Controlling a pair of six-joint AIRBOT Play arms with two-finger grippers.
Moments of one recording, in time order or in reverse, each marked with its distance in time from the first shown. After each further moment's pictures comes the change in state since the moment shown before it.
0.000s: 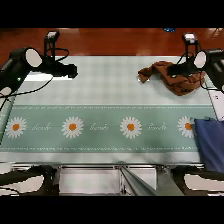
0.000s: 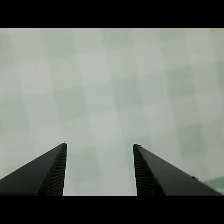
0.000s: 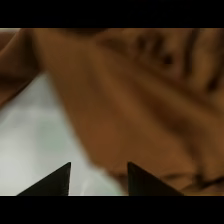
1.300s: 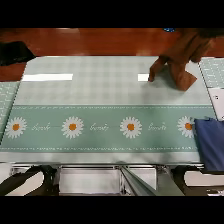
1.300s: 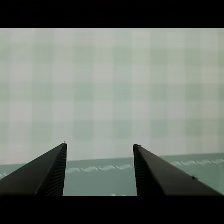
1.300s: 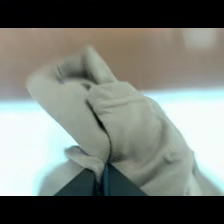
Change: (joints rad) left arm 0.282 0.262 0.183 -0.074 -0.434 0.035; right arm -0.209 -0.054 0.532 0.544 0.140 -0.274
